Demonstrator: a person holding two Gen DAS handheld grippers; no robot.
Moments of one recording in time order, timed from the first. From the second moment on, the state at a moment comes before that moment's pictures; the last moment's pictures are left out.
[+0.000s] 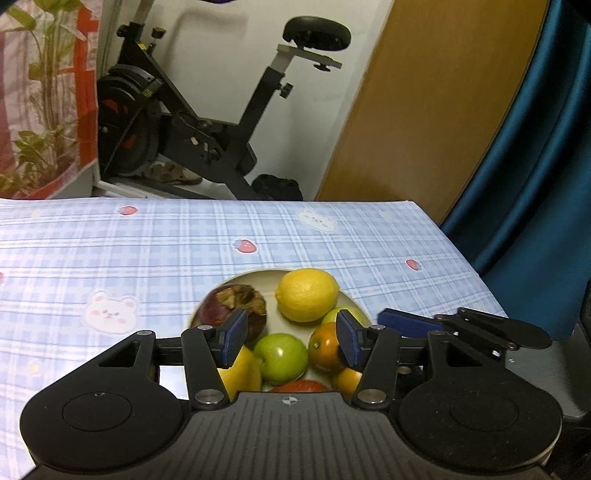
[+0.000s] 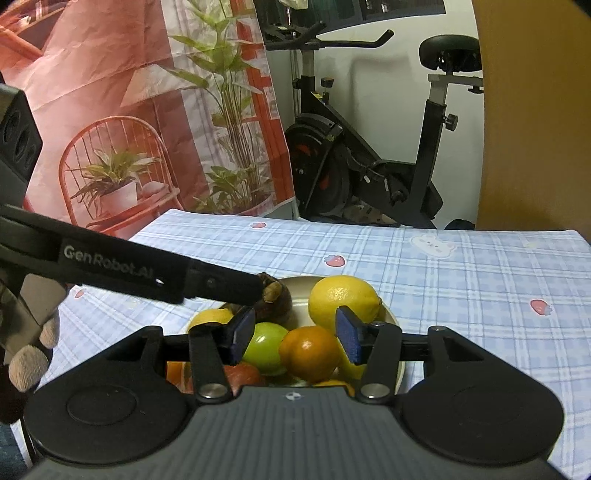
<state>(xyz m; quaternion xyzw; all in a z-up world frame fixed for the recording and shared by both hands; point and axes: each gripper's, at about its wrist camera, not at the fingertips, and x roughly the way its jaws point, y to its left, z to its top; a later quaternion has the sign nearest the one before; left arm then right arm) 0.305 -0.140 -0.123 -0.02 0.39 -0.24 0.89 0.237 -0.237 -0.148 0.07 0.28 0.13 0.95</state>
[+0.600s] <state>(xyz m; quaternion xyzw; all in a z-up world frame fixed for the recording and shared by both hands) 0.242 -0.071 -0.115 0.00 0.37 -0.22 0.90 0.180 -0.206 -0.147 0.10 0.28 0.13 0.95</state>
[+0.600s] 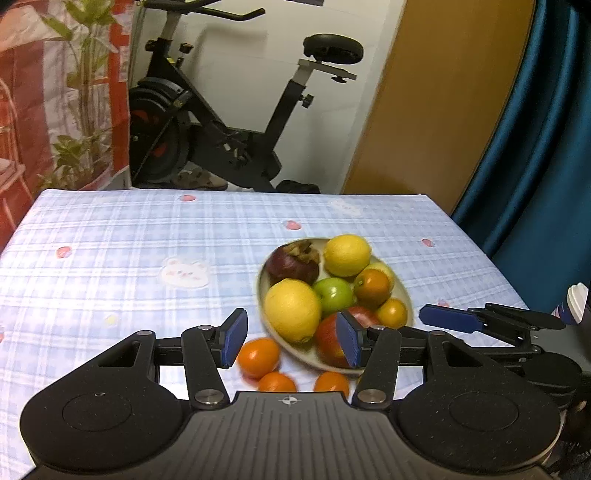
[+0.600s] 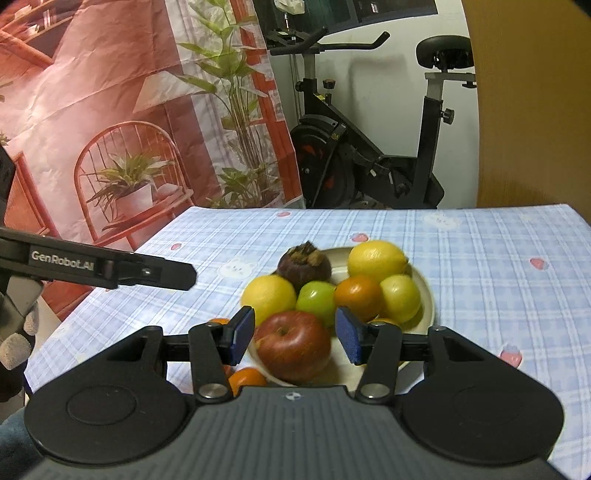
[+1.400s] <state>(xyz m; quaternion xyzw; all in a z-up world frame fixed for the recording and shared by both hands) 0.197 0.024 -0.149 -0.04 0.41 -0.18 0.89 0.160 -0.113 -0.174 0.06 0.33 0.22 0.91</state>
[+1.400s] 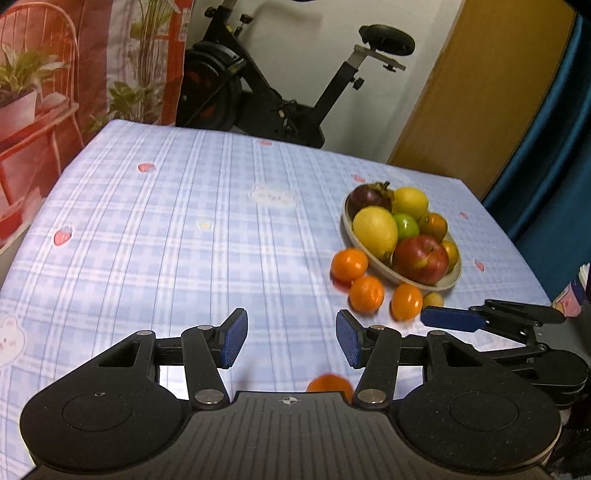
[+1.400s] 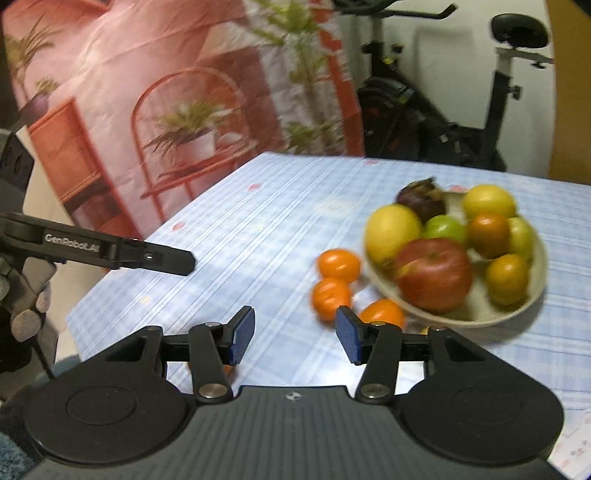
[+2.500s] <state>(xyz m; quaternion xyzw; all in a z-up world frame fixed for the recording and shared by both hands) 0.205 -0.015 -0.166 -0.05 0.40 -0.22 0.89 0.198 -0.138 -0.208 0.04 0.36 0.12 0.92</state>
